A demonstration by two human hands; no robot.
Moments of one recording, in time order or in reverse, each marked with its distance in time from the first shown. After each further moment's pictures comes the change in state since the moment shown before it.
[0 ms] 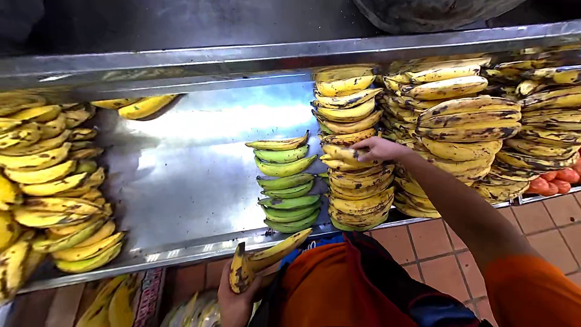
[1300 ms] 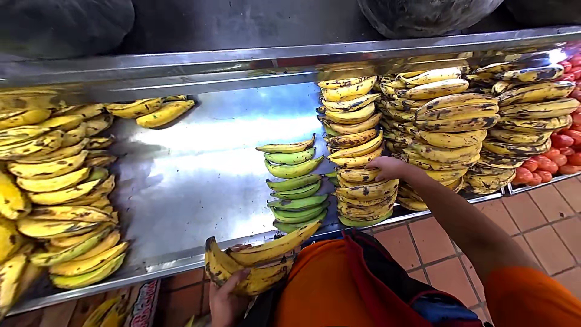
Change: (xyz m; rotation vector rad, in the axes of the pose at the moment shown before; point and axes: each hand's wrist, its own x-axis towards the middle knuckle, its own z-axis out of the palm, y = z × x) left_hand 0.020 -0.001 -0.049 -0.576 0.093 -0.149; right_hand -0.031 0.012 0.074 -0.474 -0.059 0.252
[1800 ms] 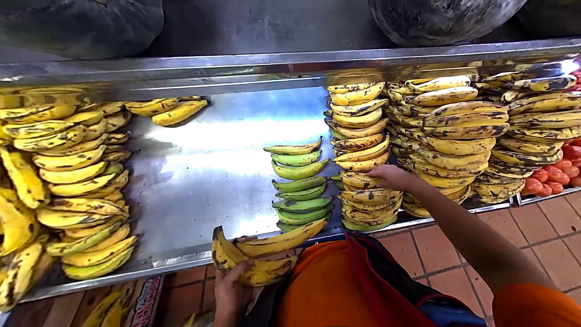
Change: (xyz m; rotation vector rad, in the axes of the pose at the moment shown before) left_hand 0.016 0.004 0.009 -0.033 -0.012 0.002; right_hand -0.009 -0.017 0.018 -0.071 0.090 -0.044
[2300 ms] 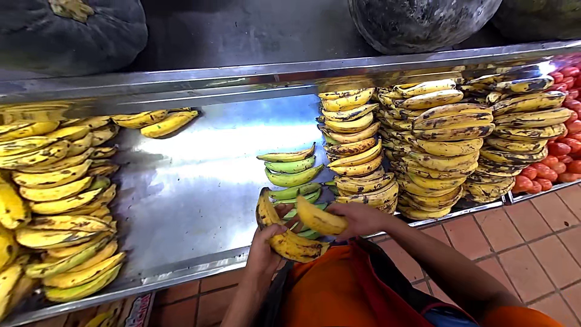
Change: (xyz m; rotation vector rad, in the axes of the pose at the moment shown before) left_hand 0.025 0.023 0.118 -0.172 -0.348 -0.324; right_hand -0.034 -0.159 0.004 0.478 -0.050 -0.180
